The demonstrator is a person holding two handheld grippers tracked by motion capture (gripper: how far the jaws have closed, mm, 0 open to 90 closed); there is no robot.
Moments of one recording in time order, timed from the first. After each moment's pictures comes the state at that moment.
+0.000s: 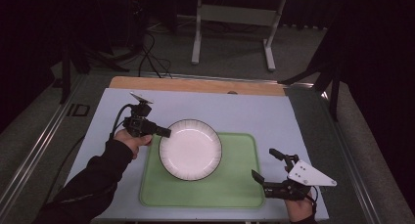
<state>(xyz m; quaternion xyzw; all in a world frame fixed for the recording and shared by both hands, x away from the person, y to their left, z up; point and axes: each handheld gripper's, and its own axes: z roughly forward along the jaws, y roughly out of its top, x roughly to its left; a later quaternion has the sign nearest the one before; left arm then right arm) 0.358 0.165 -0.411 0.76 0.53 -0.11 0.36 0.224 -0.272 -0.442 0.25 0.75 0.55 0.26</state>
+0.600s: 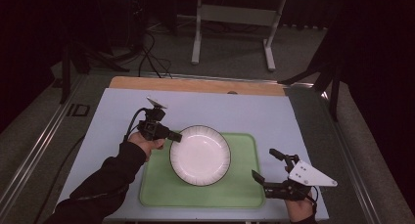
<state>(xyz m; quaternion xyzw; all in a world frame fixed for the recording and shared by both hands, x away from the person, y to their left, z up) 0.363 0.135 -0.431 0.77 0.51 -0.12 0.35 0.223 -0.272 -0.442 0.25 0.75 0.55 0.26</state>
